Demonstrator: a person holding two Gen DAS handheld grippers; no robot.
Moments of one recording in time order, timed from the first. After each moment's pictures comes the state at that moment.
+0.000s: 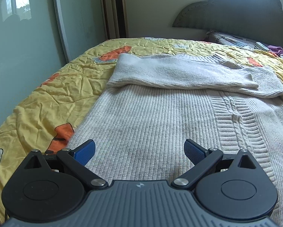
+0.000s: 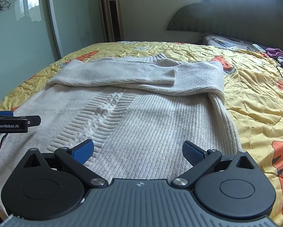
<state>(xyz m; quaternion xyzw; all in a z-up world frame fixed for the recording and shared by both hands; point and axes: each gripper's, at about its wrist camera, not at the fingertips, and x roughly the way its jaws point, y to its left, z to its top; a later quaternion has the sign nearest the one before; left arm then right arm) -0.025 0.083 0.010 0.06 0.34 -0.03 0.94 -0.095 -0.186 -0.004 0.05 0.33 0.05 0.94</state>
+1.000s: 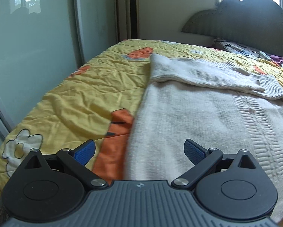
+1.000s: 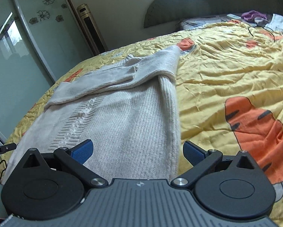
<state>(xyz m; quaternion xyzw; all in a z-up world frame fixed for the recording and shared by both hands) -0.065 0.187 0.021 0.02 0.34 -0.03 0.94 -0.162 -0.288 -0.009 0.20 0.32 0.04 0.93</state>
